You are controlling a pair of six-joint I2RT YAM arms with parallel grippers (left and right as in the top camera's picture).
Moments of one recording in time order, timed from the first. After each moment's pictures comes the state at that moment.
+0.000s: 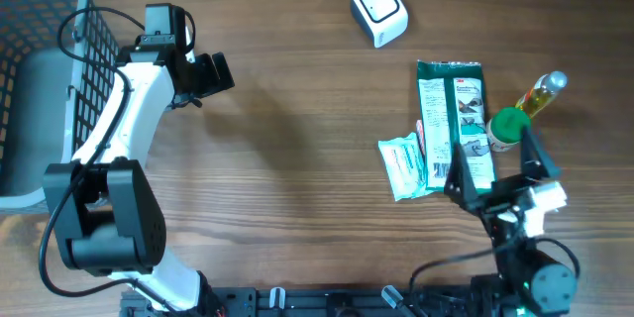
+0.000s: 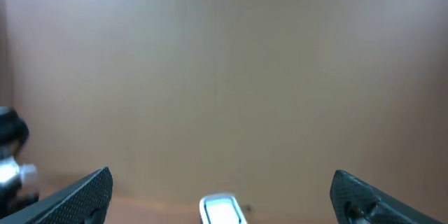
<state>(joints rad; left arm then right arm) 0.02 1.81 1.34 -0.75 0.03 -0.32 0.10 0.02 0.05 0.37 -0.14 0.09</state>
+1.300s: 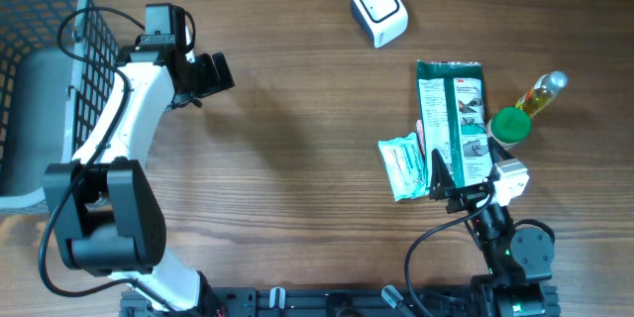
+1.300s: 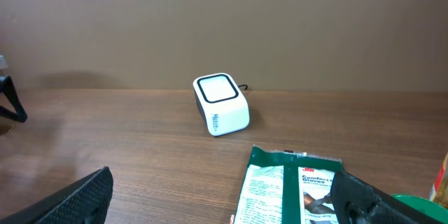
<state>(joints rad) 0.02 1.81 1.34 -0.75 0.03 -0.32 0.10 0.01 0.01 0.00 -0.14 0.08</state>
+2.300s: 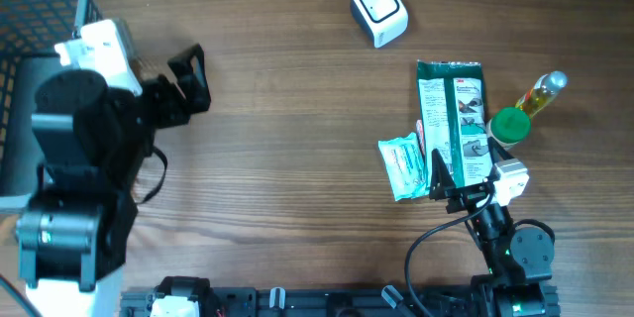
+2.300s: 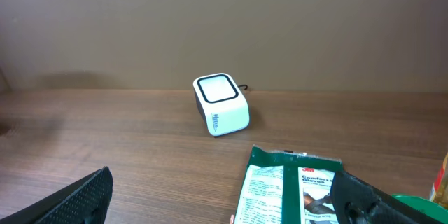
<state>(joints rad) -0.09 0.95 1.31 -0.78 -0.03 -0.32 0.10 0.01 0.01 0.00 -0.14 0.08</state>
